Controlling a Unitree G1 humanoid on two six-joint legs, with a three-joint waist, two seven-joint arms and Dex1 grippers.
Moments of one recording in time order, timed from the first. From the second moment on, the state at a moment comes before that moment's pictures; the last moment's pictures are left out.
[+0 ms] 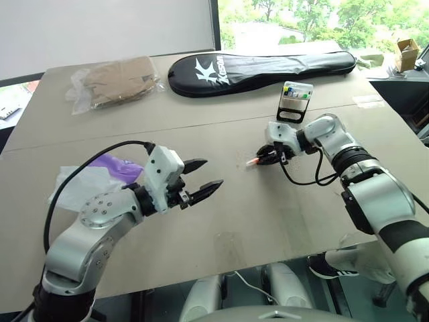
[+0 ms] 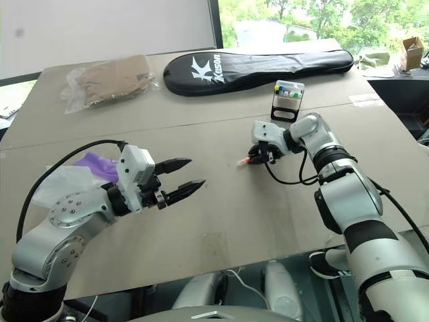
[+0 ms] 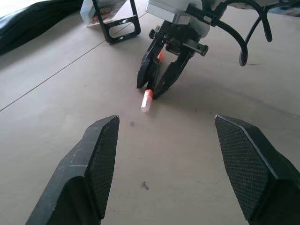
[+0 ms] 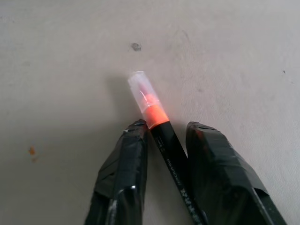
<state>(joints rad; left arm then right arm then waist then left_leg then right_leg) -0.05 0.68 0.14 -0.67 -0.59 0.67 -0.65 -1.20 -0.32 0.33 1.29 -0.16 -0.35 1.30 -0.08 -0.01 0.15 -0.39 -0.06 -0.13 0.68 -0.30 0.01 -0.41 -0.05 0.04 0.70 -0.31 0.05</state>
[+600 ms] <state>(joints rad) -0.08 0.67 0.12 -0.66 -0.60 0.69 -0.64 -1.22 -0.37 0.36 1.22 -0.29 -0.27 1.24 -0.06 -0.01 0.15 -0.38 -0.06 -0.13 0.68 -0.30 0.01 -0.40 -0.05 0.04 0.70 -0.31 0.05</state>
